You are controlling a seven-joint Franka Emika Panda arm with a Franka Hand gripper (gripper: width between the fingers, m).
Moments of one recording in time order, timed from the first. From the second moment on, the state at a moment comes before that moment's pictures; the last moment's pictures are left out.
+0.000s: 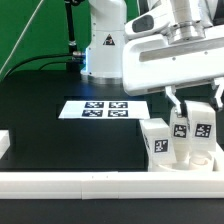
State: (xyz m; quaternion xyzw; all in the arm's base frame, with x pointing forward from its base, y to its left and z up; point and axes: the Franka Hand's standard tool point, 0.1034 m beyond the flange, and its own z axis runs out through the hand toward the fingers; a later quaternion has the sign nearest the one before) arm 0.627 0.107 0.102 -0.95 0.05 -0.30 0.07
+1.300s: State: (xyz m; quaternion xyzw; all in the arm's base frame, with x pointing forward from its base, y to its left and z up) arm 0.625 0.105 0.087 -0.95 0.06 -0.29 0.07
